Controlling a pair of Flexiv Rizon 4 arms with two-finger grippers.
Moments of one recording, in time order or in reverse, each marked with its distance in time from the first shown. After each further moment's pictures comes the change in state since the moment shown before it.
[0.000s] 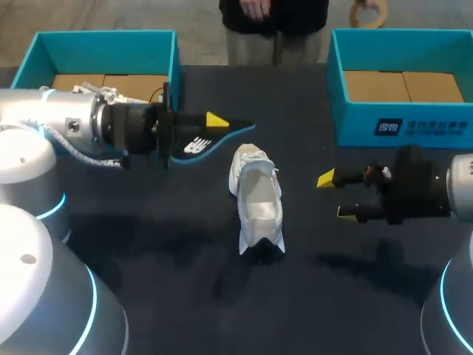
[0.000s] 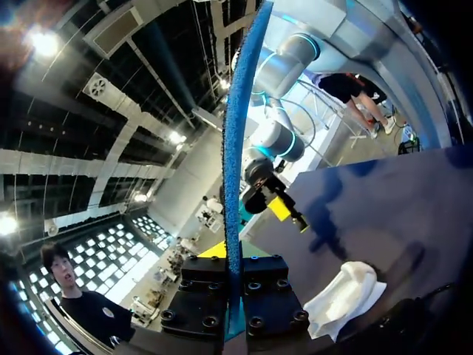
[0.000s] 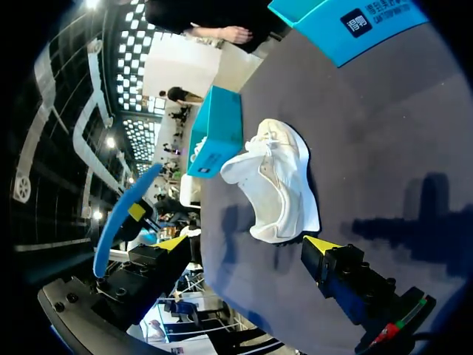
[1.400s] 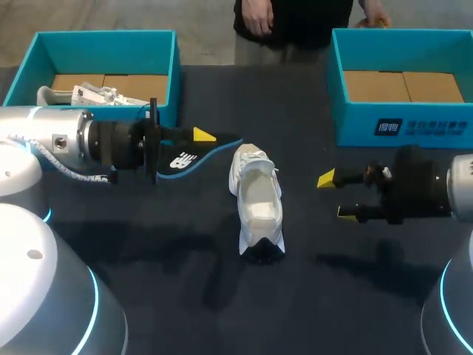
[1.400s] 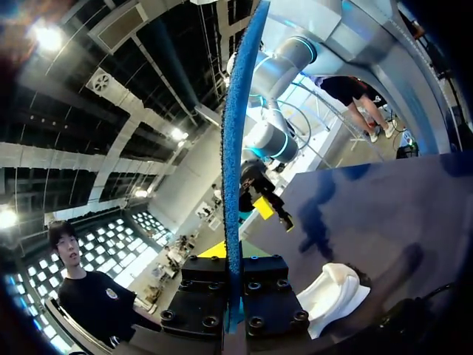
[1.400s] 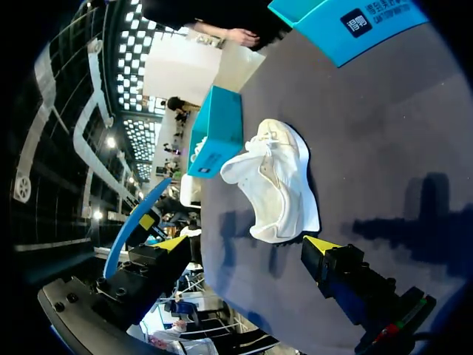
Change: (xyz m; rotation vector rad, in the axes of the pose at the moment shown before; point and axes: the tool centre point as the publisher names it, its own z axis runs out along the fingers) left arm 0.022 -0.001 -0.018 -0.009 -0.012 -0.028; right arm 0.000 0.000 0.000 0.000 0.002 0.000
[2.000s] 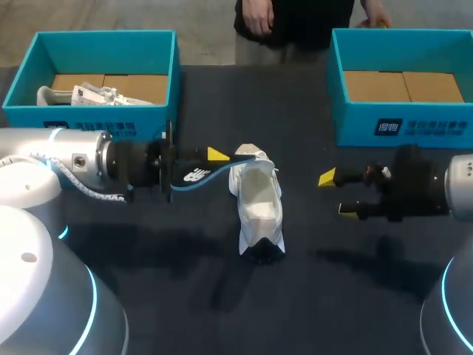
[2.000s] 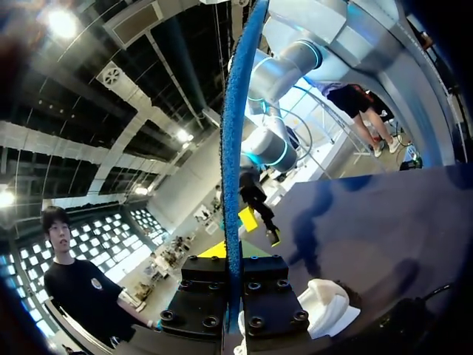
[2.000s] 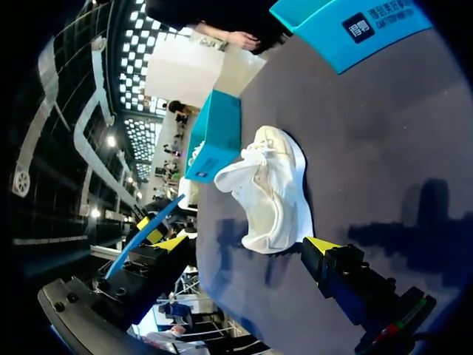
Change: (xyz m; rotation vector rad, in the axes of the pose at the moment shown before) left arm 0.035 0.009 0.022 0.038 -0.009 -0.085; right arm -0.012 0.014 0.006 -0.031 -0.016 -0.033
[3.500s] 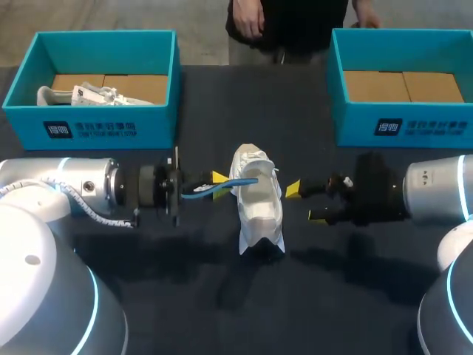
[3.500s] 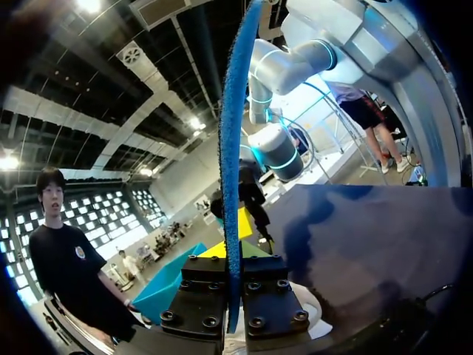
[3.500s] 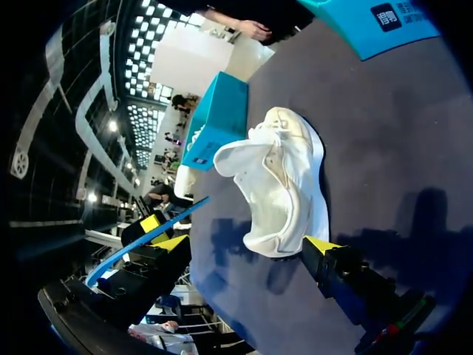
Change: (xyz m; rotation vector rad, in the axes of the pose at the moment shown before) left arm 0.041 0.021 0.006 -0.033 -0.034 -0.150; right arm 0.006 -0.021 0.054 0.045 -0.004 -0.075
